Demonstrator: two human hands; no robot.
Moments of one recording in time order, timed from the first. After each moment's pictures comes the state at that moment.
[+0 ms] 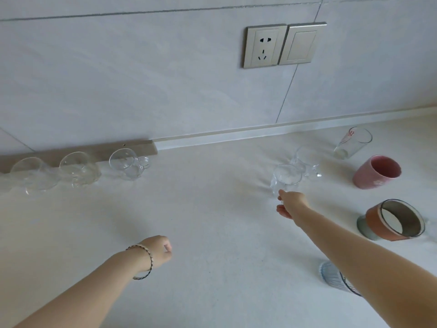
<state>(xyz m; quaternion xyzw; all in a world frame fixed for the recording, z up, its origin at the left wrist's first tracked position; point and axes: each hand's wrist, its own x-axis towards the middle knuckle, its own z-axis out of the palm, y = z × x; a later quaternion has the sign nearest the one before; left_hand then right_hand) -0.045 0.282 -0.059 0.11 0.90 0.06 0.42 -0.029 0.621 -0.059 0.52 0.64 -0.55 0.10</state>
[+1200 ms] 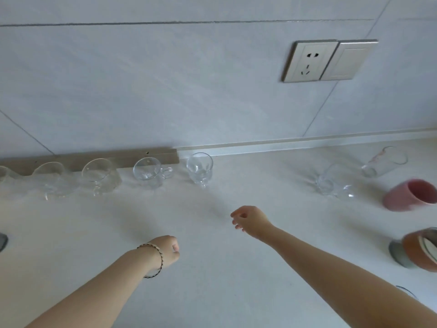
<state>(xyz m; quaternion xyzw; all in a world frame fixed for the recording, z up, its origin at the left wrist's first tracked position) -0.096 0.247 -0.061 0.07 0.90 0.07 0.43 -0.080 0.487 -0.071 0.22 0.81 -0.48 0.25</state>
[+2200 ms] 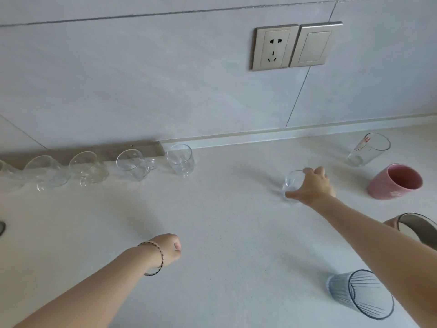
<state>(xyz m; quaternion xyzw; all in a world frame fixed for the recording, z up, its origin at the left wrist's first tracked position) -0.052 0.306 -0.053 0.08 0.89 0.03 0.44 -0.059 0.663 -0.035 0.31 0.93 -0.16 0.13</state>
